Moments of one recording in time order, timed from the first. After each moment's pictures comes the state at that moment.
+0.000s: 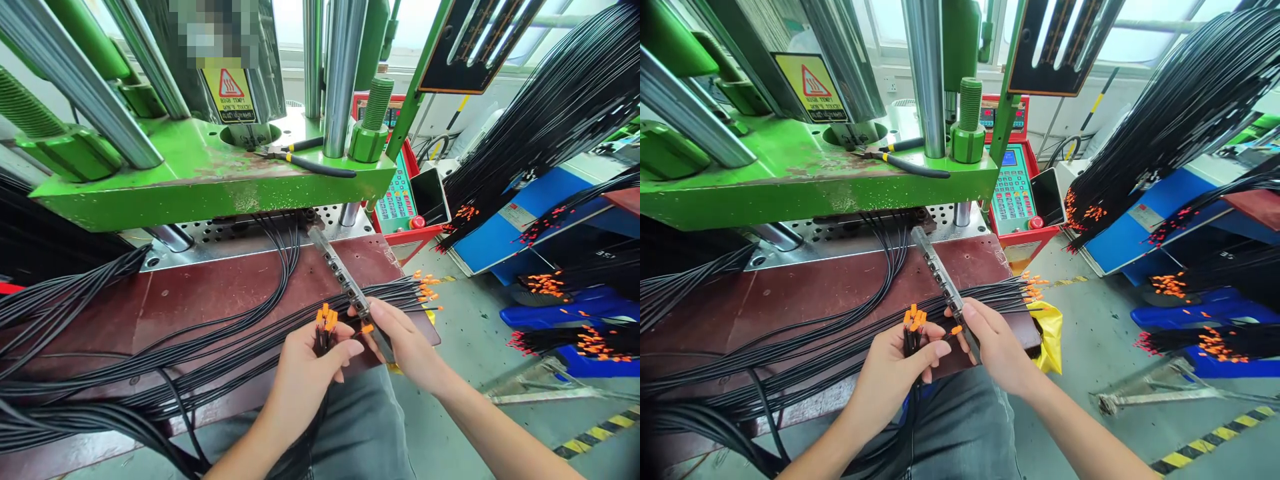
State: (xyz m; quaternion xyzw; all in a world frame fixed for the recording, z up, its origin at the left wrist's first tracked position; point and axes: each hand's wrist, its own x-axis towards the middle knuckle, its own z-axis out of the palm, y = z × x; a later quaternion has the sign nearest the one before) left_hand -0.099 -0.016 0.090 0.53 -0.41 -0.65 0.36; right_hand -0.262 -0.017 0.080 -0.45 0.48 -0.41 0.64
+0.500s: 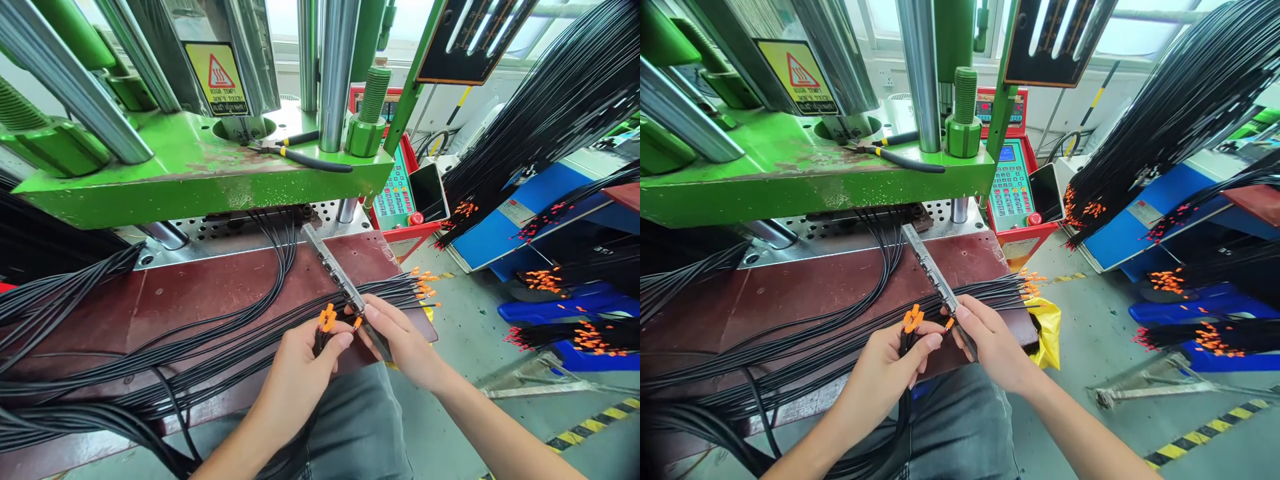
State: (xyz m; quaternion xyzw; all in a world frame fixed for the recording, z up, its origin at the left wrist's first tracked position) left_hand -0.089 -0.016 0.095 0.54 -0.53 -0.59 0.27; right_hand -0.265 -0.016 0.085 -0.46 0.44 -0.40 0.66
